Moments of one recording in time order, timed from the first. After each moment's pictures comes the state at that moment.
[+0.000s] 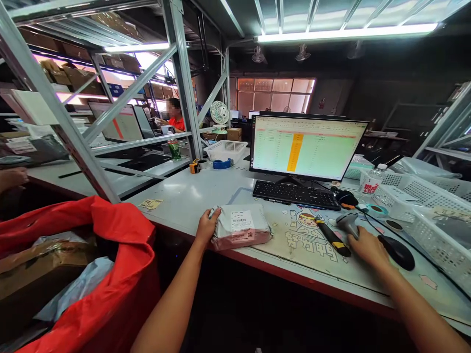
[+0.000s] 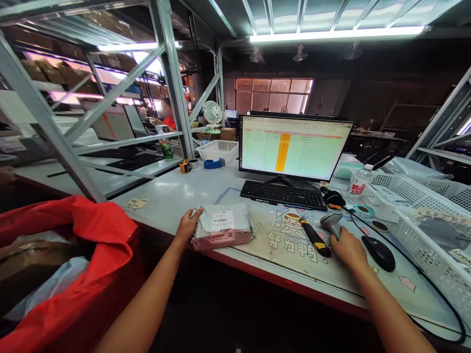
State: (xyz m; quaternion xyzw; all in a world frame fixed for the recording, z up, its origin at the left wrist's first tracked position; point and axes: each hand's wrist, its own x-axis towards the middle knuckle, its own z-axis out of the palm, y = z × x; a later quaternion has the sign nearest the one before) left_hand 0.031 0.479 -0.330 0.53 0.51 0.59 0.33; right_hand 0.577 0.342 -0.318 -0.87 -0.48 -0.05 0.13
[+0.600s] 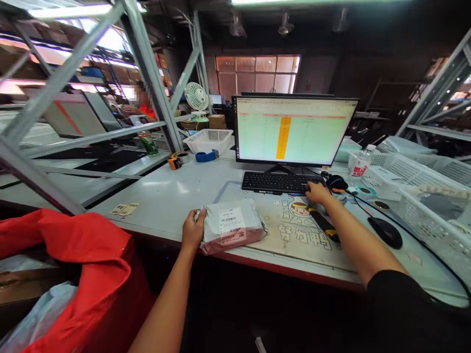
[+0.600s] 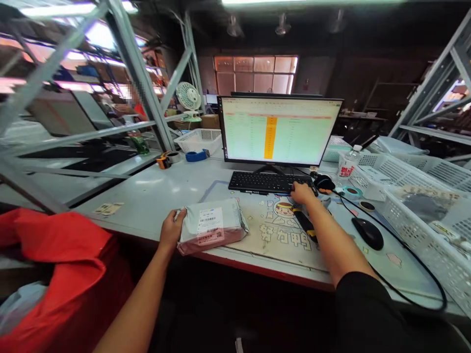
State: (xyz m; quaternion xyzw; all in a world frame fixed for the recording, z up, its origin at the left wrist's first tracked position) left_hand 0.035 0.481 -0.342 0.57 0.58 0.54 0.22; right_hand 0.531 0.489 -0.255 -0.80 -0.59 -0.07 0.08
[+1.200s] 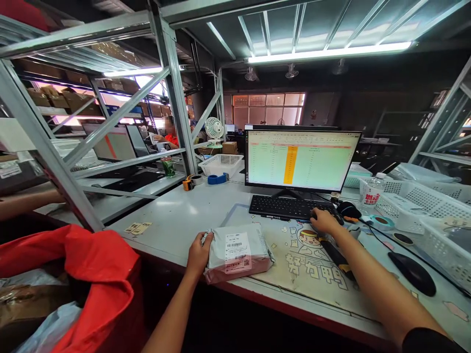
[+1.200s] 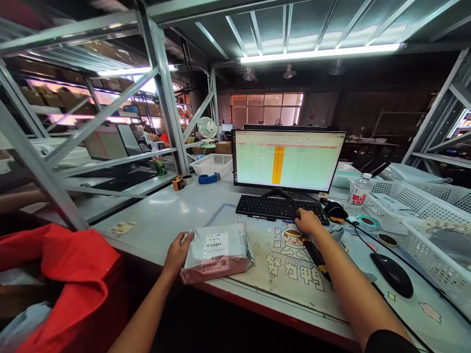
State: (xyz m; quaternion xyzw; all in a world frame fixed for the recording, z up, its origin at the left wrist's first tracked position) left_hand 0.036 0.481 -0.346 0.54 0.58 0.56 0.24; right_hand 0.525 0.497 -0.264 -0.78 -0.62 -0.06 0.08
